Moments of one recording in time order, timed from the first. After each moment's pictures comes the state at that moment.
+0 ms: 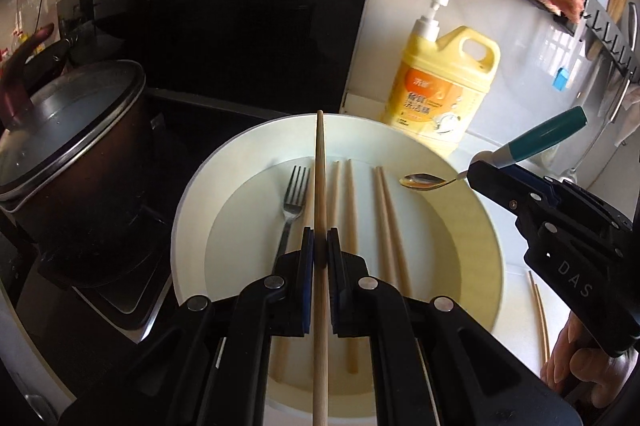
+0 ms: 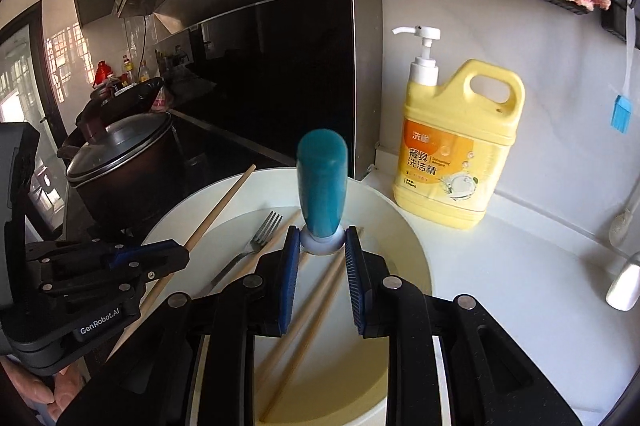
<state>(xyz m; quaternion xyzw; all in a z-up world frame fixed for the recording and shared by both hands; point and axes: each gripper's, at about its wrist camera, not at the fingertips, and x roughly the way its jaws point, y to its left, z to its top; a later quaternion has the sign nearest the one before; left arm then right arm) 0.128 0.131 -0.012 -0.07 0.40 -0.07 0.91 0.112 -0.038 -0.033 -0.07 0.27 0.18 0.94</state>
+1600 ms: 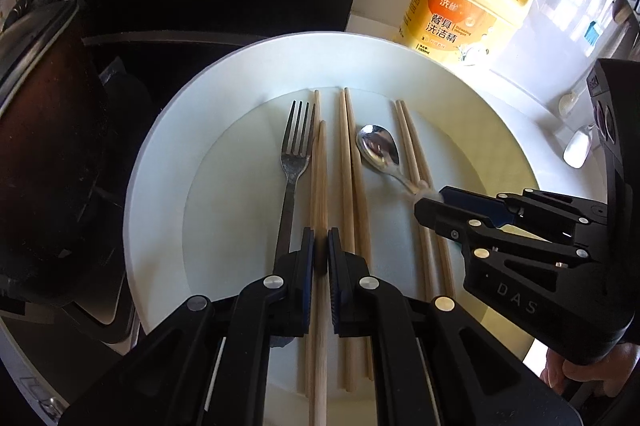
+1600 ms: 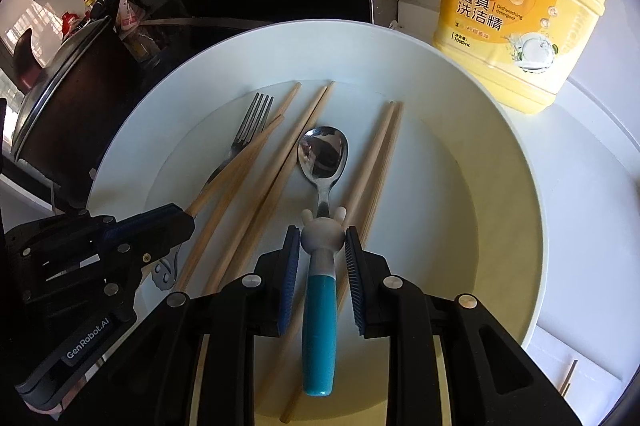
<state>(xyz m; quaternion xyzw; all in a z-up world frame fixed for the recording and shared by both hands) 0.173 0.122 -0.058 -0.04 0.51 -0.11 0.85 0.171 -0.013 -0.098 -0.05 0.49 0.17 0.85</state>
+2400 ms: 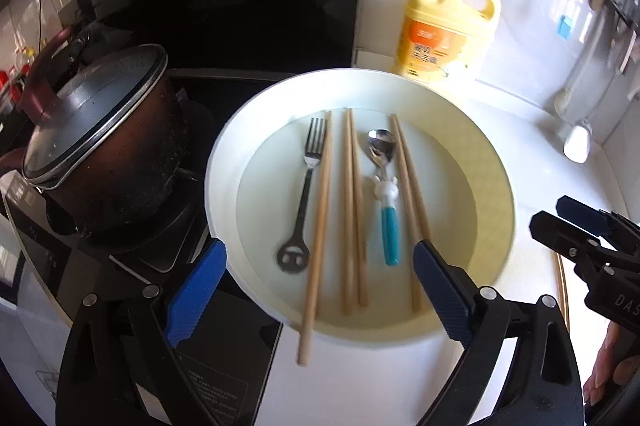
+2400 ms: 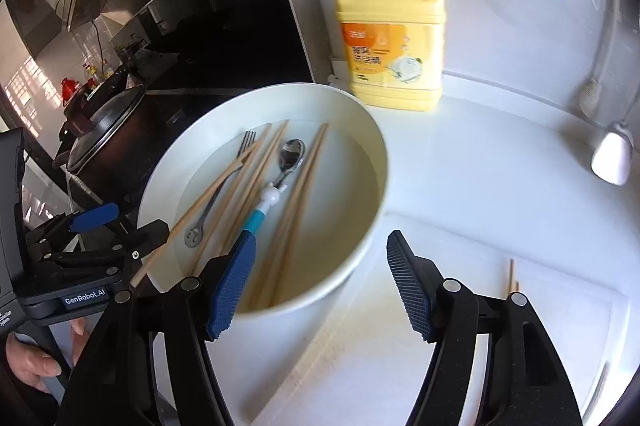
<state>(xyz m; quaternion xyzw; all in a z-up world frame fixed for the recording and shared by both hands) 0.090 0.112 -0.007 0.01 0.45 -0.05 0.89 0.047 -0.102 -0.047 0.03 0.40 0.12 0.91</state>
